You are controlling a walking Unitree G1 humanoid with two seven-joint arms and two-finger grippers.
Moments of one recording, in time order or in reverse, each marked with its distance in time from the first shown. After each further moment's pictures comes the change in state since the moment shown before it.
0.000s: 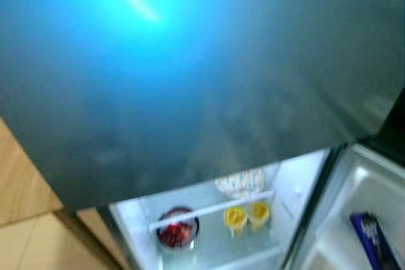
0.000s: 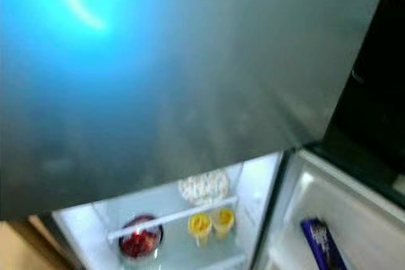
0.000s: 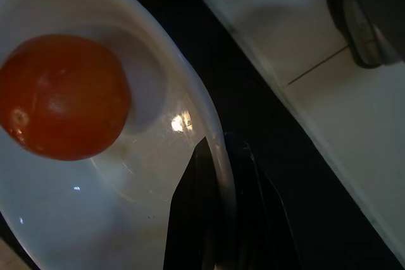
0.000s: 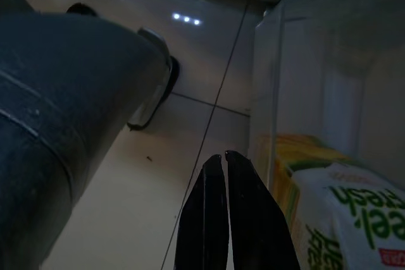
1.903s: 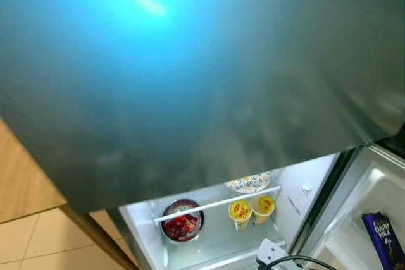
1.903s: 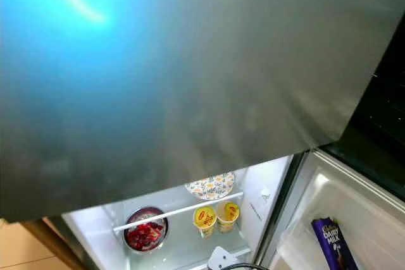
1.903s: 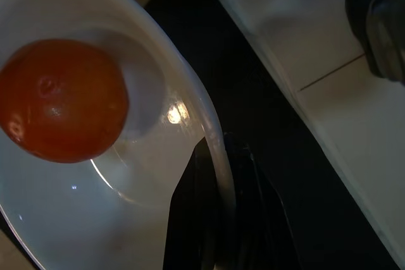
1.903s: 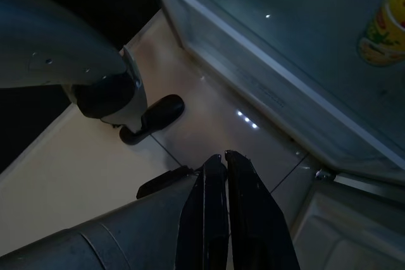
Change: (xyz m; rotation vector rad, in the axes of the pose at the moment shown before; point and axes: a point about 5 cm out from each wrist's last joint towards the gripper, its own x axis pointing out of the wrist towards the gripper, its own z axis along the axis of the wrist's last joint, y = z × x) left arm 0.002 0.008 0.022 -0.015 -0.047 0.064; right arm -0.003 0.010 0.099 -0.339 -0.323 0.337
